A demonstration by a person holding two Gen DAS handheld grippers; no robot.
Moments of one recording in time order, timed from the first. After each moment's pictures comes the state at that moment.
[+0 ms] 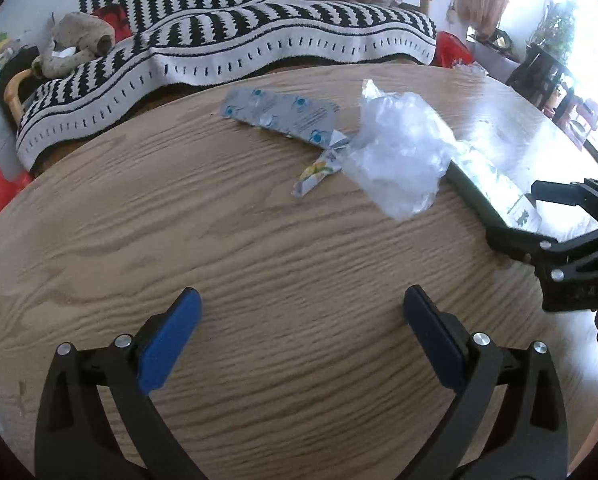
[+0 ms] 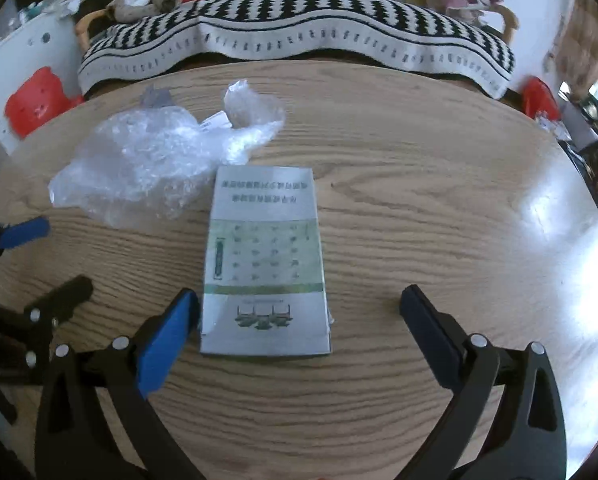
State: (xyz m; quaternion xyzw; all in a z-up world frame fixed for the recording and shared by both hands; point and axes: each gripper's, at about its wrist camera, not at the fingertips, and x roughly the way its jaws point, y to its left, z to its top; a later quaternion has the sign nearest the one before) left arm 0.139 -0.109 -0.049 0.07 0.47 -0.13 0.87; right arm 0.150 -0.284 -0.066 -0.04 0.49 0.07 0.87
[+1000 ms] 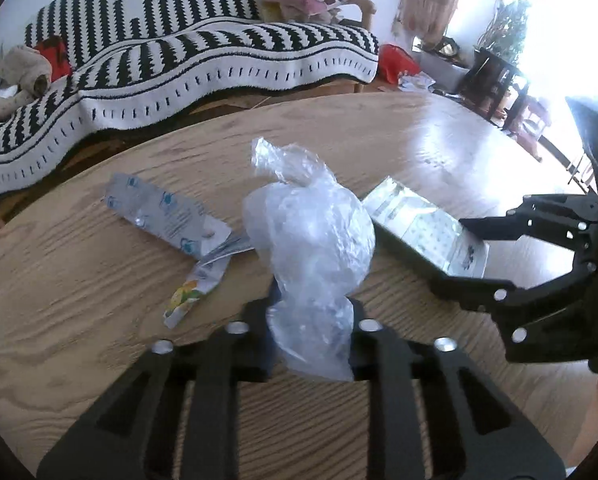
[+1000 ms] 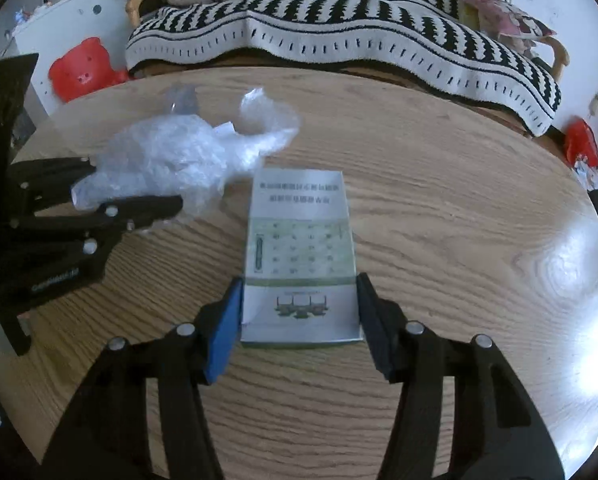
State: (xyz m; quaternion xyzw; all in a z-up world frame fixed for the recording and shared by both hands) left arm 0.181 -0.169 -0.041 0.07 0.43 -0.23 0.87; right arm 0.156 -0.312 -0.058 -0.07 0.47 0.15 0.87
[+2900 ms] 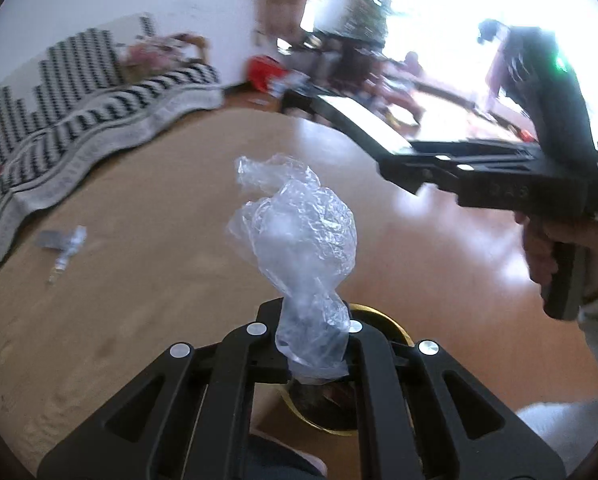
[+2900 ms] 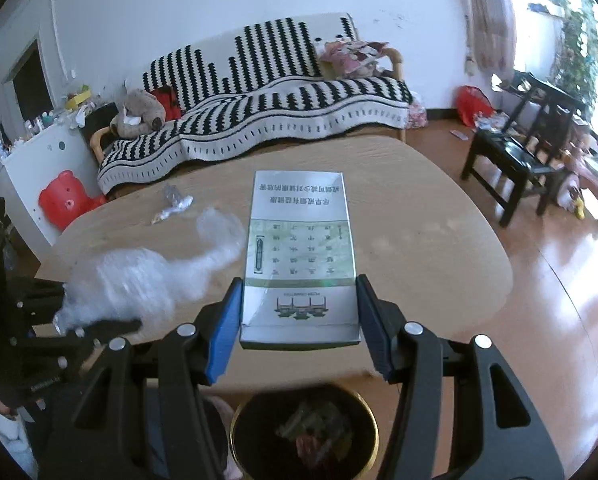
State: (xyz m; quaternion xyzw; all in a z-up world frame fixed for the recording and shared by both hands) left arm -0.130 -0.282 0.071 0.15 0.38 -0.41 0.82; right arm -0.198 -0.473 0.062 0.09 0.34 0.01 0.93
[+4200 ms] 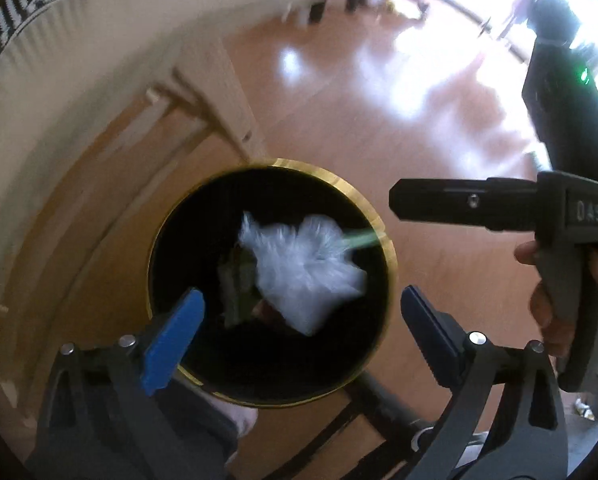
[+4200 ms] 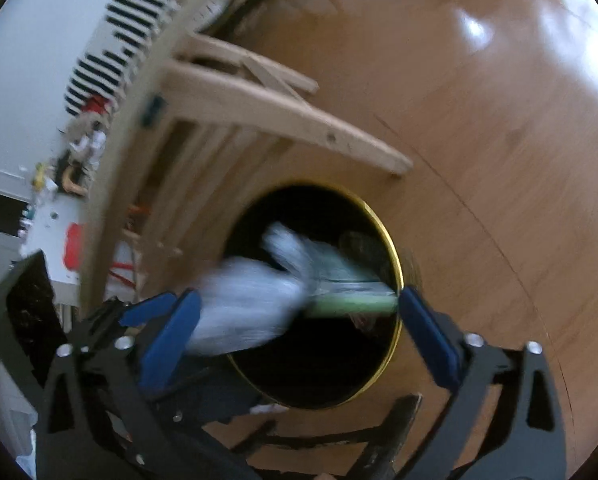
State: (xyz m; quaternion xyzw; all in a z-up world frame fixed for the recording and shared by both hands) left arm -0.162 -0.375 -0.119 0.17 0.56 -0.38 0.72; right arm -0.277 -0.555 -0.151 0.38 0.47 0.01 0.80
